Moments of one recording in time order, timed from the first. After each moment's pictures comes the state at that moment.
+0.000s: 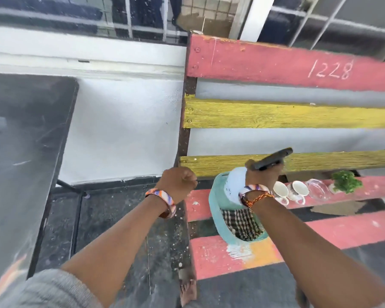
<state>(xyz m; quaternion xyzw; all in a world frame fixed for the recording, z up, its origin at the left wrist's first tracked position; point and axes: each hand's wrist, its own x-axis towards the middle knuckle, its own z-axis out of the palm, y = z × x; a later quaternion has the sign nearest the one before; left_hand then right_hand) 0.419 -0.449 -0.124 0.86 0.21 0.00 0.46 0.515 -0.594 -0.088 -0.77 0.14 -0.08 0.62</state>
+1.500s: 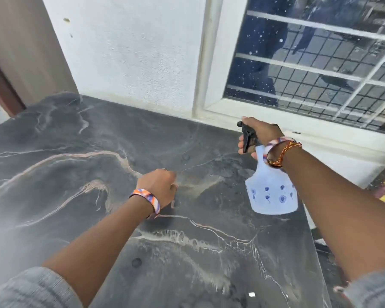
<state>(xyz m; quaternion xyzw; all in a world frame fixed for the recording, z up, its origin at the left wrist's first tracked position) 0.043 -0.005 -0.060 0.92 0.38 0.04 0.09 0.274 -0.091 0.048 -0.77 -0.19 0.35 0.49</state>
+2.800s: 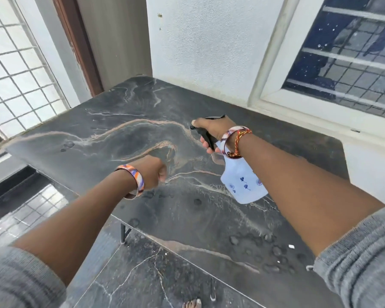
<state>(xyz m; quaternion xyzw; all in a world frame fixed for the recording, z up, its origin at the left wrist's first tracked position) -0.149 -0.033 -0.031 0.87 0.45 -0.06 0.17 0.049 -0.040 0.025 -0.70 -0.40 0.46 0.36</state>
